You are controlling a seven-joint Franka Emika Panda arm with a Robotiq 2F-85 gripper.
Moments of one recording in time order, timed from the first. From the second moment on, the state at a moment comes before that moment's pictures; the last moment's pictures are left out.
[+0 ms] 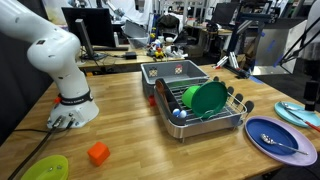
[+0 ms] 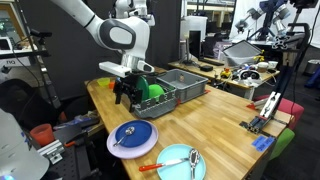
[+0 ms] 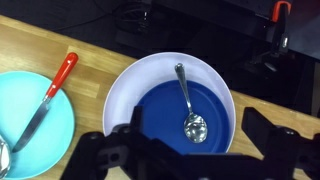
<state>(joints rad) 0.00 -0.05 -0.06 -2.47 -0.07 2.07 -0.35</state>
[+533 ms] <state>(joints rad) 0.02 0.10 0.01 -2.50 -0.15 2.10 -0.47</state>
